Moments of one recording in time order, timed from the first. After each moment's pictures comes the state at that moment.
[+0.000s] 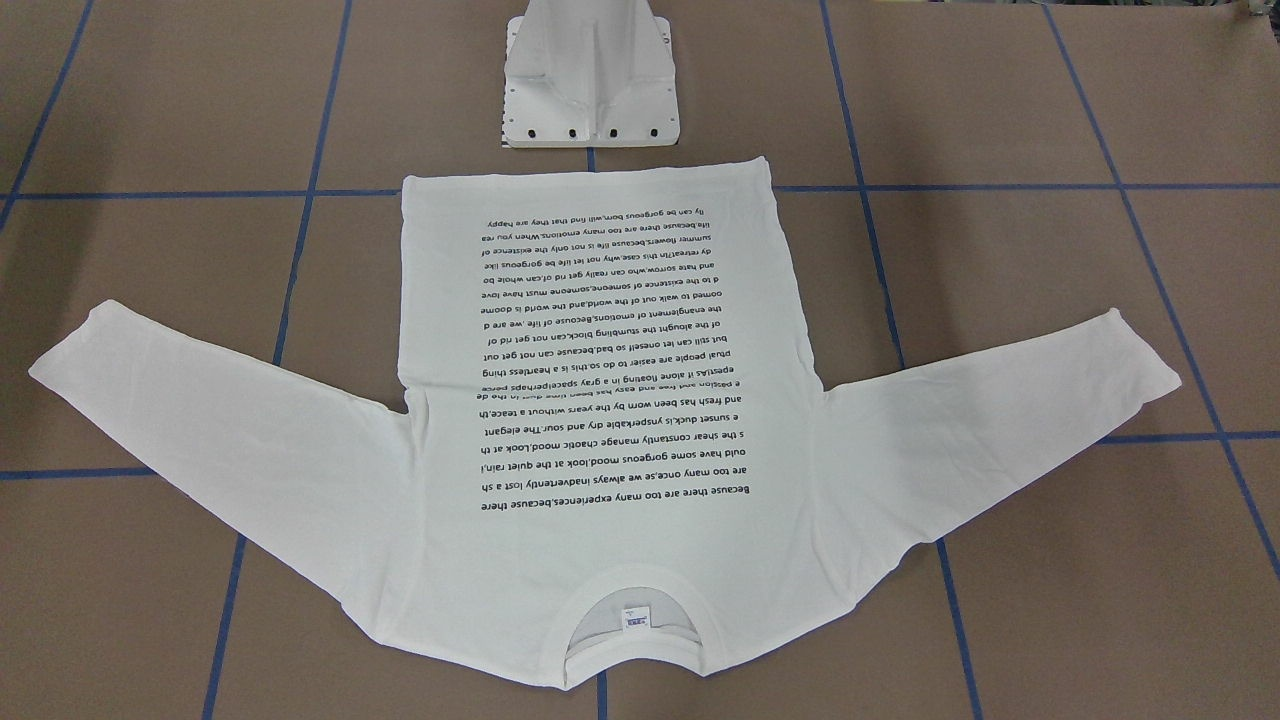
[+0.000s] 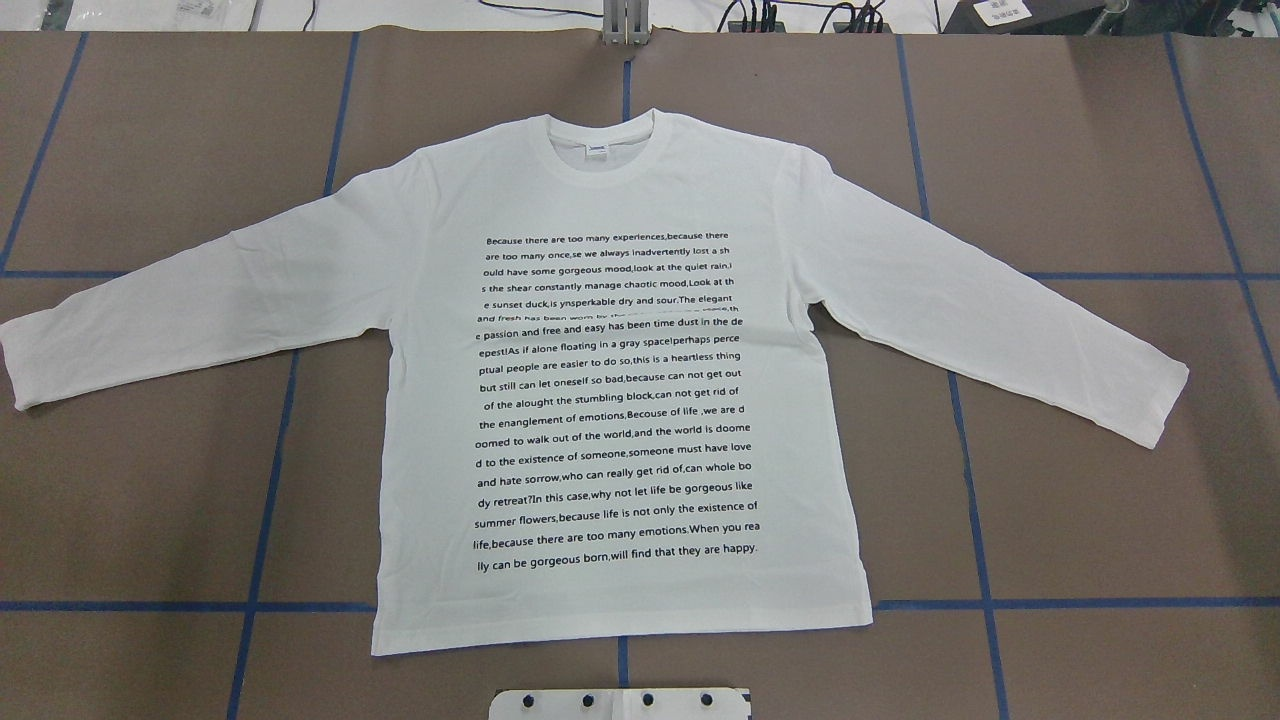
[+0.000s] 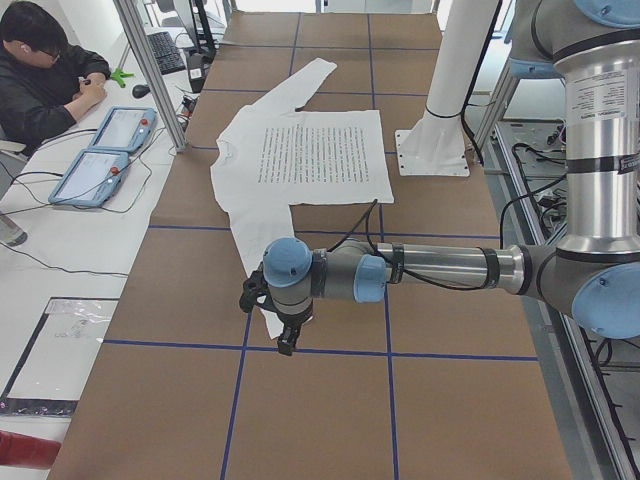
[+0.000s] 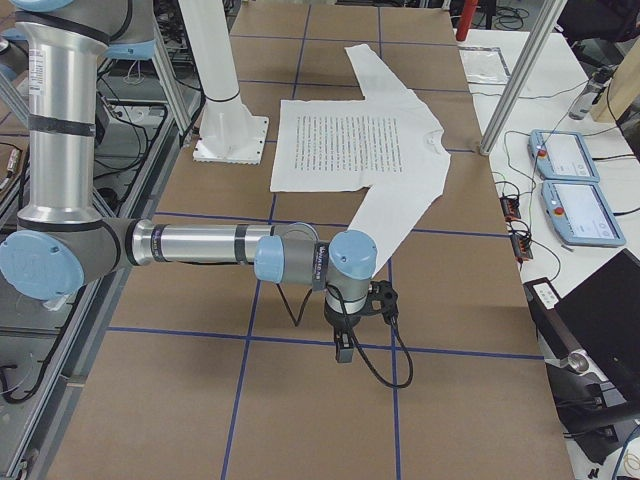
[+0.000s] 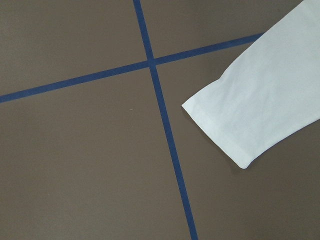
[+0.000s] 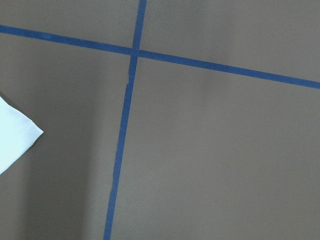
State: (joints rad) left arm -1.55 -1.45 -1.72 -1.60 -2.39 0.20; right arm 1.58 -1.68 1.72 -1.66 2.23 -0.18
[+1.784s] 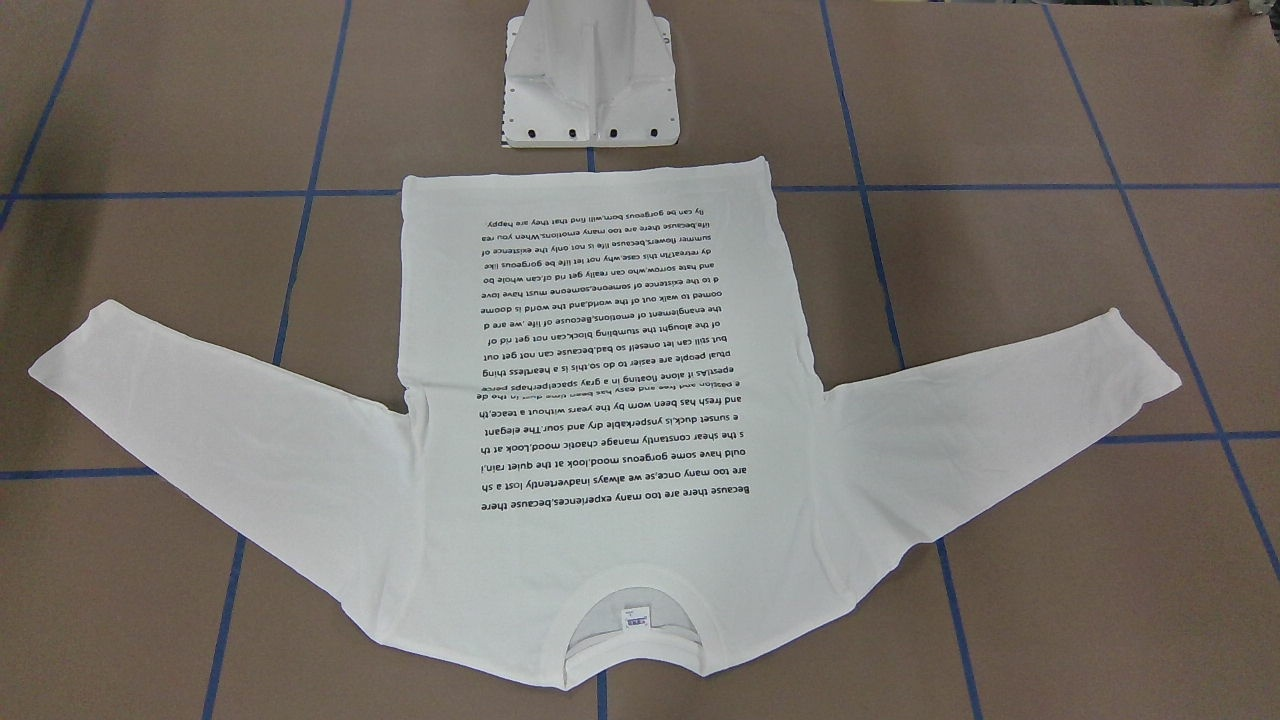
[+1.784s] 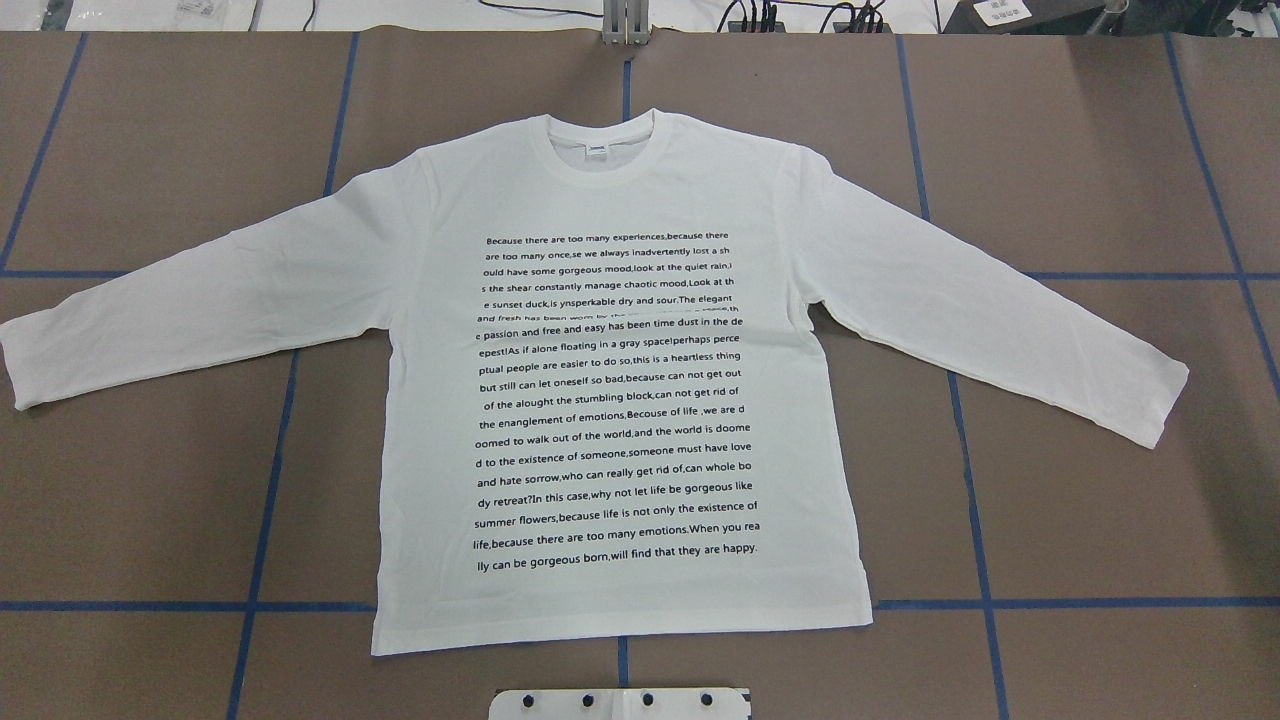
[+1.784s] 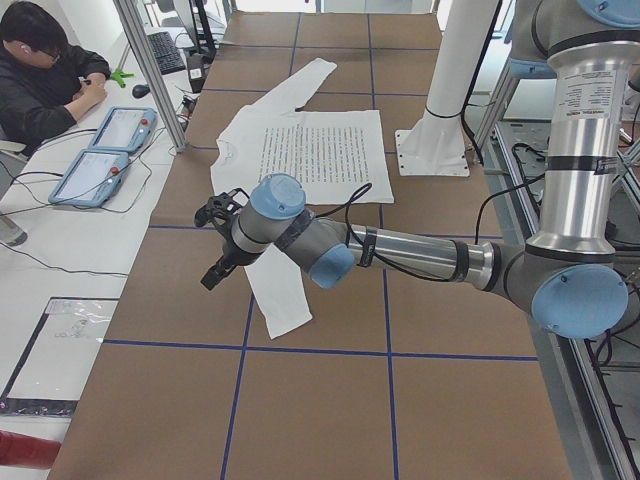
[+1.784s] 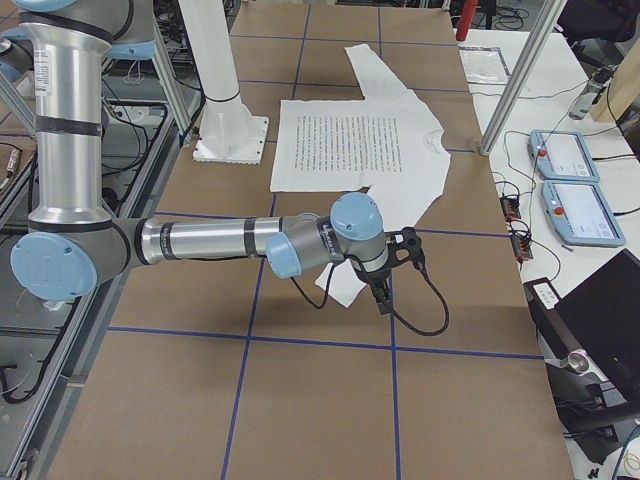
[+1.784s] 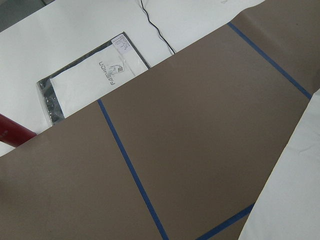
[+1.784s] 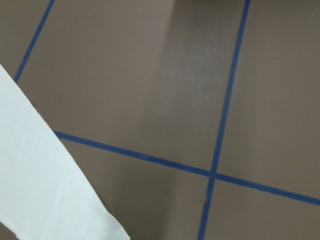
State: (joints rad) left arm -1.56 -1.58 -1.69 -2.18 -2.27 0.02; right arm 1.53 -1.64 1.73 -1.21 2.39 0.12
